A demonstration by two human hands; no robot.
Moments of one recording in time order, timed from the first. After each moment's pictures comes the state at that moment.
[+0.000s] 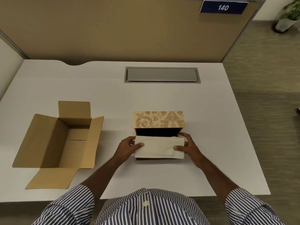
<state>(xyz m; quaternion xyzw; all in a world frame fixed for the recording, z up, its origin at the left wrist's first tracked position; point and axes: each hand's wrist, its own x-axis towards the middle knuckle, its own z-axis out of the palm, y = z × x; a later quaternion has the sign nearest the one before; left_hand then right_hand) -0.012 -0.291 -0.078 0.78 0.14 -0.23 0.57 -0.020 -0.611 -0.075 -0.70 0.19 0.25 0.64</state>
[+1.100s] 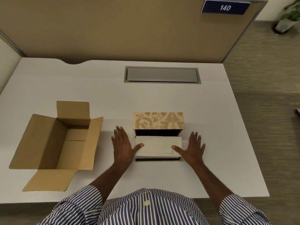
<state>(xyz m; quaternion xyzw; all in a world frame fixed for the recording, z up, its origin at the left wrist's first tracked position) -0.016 -0.301 -0.083 0.97 0.06 -0.14 0.19 -0.023 -0.602 -0.083 -0.93 0.18 0.19 0.24</state>
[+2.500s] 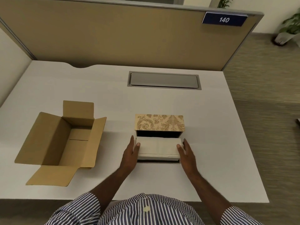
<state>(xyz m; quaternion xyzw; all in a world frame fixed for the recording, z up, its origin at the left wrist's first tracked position) -0.045 -0.322 -0.070 0.79 0.15 -0.16 0.58 -0.049 -0.571 -0.064 -0.78 0.25 0.11 0.56</state>
